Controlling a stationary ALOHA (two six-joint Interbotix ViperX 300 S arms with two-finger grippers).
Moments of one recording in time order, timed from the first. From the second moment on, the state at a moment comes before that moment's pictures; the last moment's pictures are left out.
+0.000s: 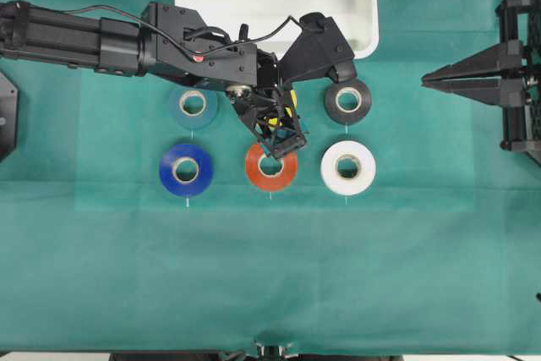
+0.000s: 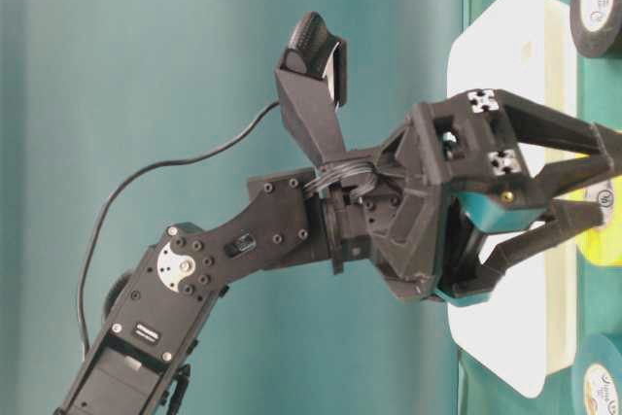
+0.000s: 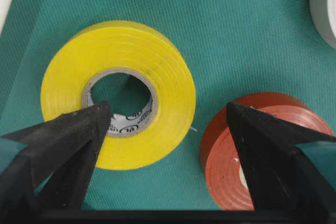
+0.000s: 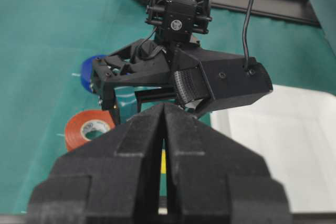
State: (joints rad) left arm 0.03 0.36 0.10 -0.01 0.84 -0.47; right arm 0.00 -0.88 1.15 0.00 -0.10 0.00
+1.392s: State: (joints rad) left arm 0.04 0.39 0.08 -0.01 0.83 -0.47; right arm 0.00 -0.87 1.15 0.00 -0.10 0.00
